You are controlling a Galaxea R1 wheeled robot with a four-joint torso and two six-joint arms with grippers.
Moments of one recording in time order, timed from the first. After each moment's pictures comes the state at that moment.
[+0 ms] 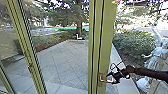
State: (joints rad) left arm 1.52 2.69 -2.22 0.12 -0.07 -0.11; right arm -0.32 2.51 -1.83 0.25 -0.71 0.99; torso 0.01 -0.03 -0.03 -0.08
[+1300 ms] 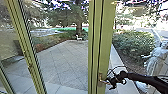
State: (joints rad) left arm 1.52 2.70 -2.23 0.12 -0.08 -0.11; right arm -0.43 2.69 -2.12 0.24 -0.72 1.05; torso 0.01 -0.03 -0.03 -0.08
